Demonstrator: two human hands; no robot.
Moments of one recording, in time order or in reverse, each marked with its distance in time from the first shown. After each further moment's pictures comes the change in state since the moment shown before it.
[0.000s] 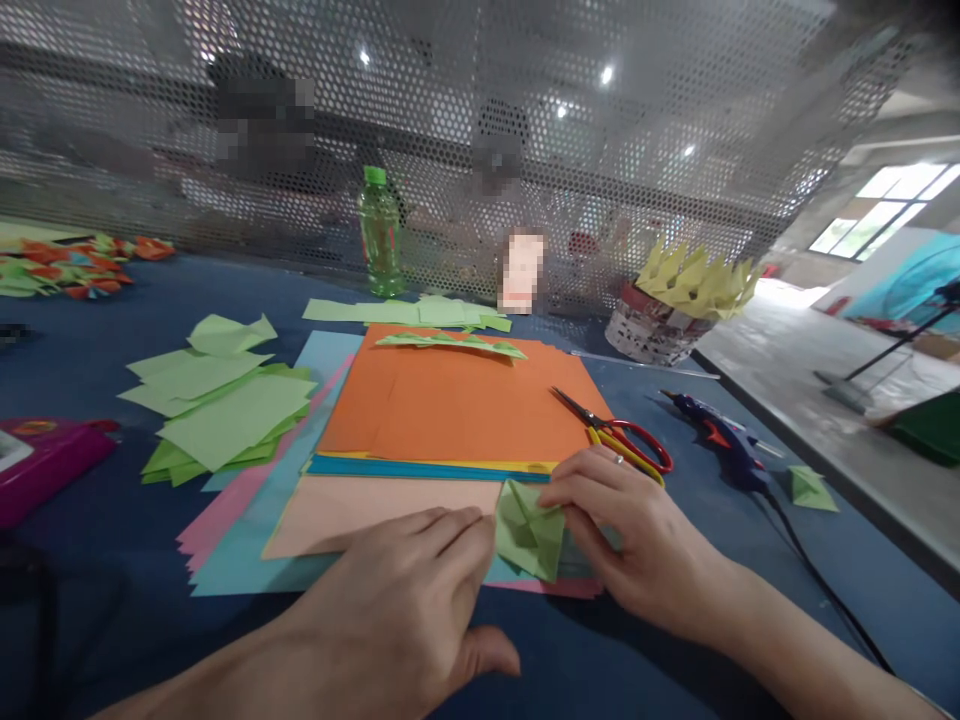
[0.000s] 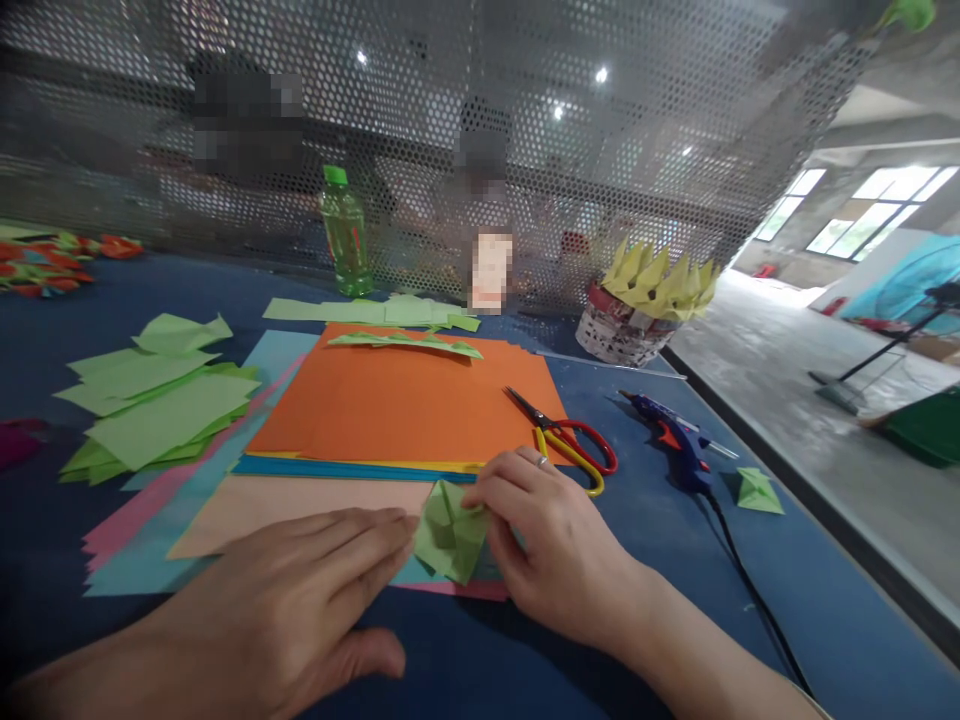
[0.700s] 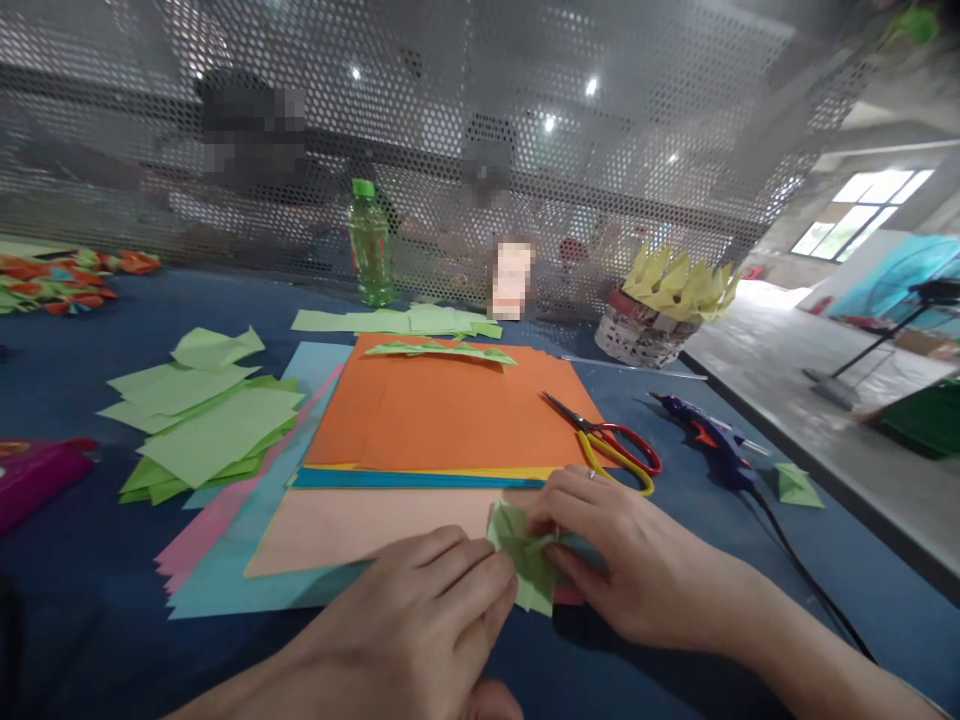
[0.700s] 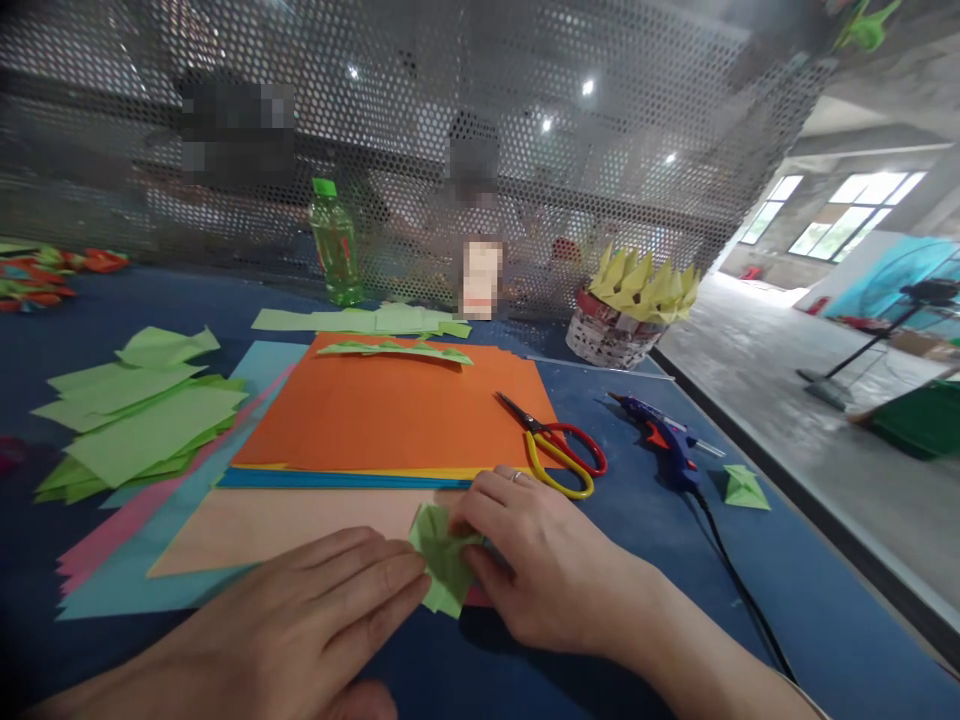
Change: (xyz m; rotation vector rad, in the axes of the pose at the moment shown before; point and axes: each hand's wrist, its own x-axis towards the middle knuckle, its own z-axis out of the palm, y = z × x) left_hand -0.002 0.005 0.016 -0.096 0.066 0.089; right_hand 0.001 -0.006 -0.008 0.003 -0.205 0.043
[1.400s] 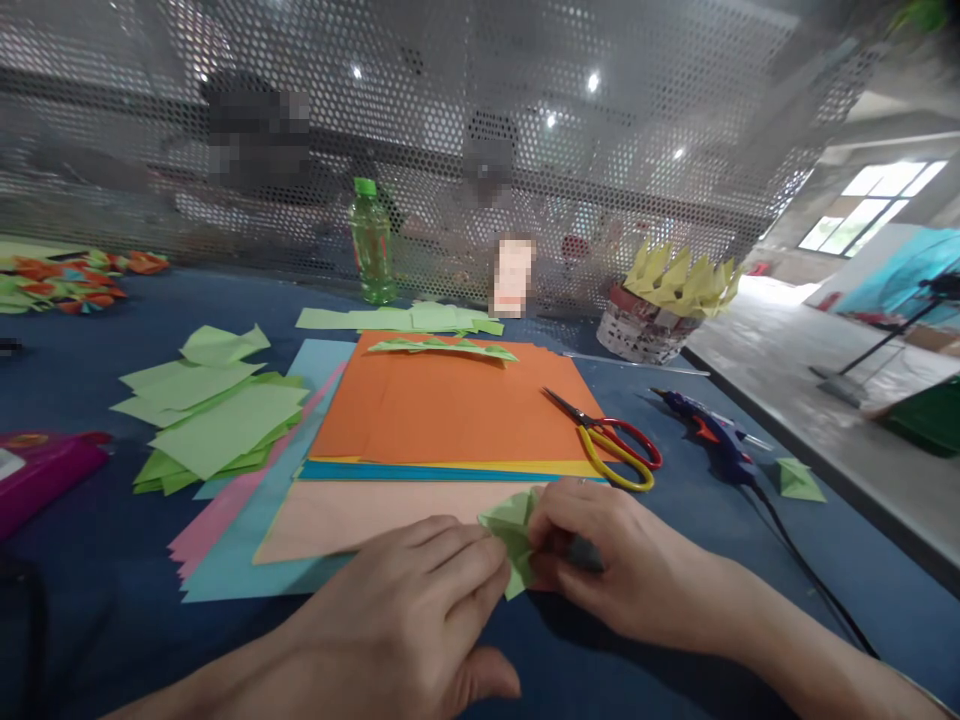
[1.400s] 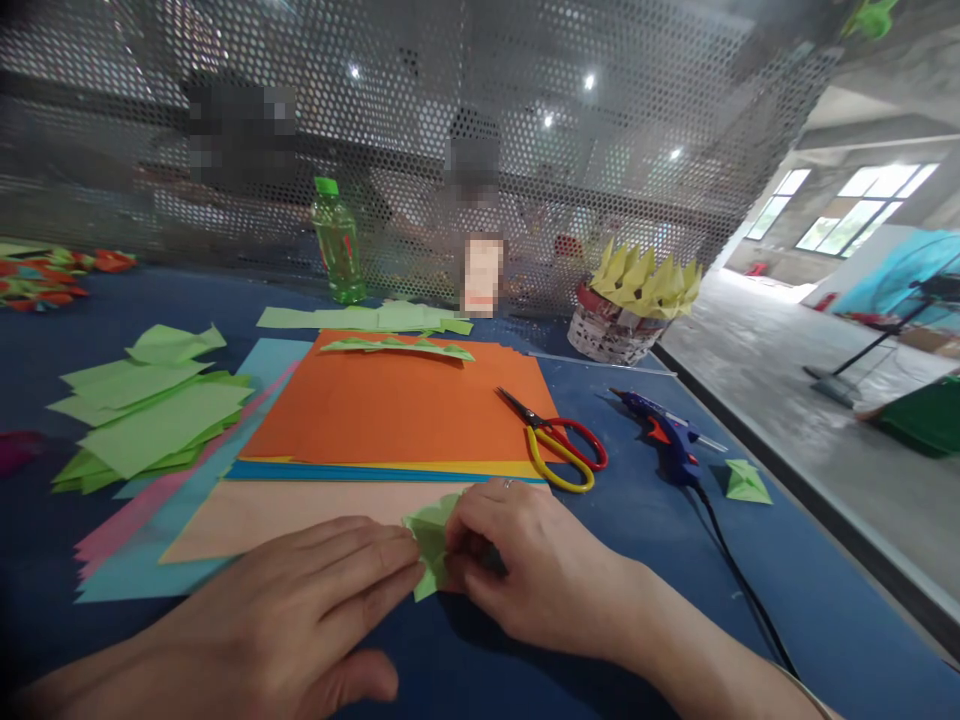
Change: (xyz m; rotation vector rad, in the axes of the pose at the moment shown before) left_hand 0.004 0.007 -0.020 -0.035 -0.032 -0.044; right_hand 0.001 -0.004 0.009 0.190 0.017 0.058
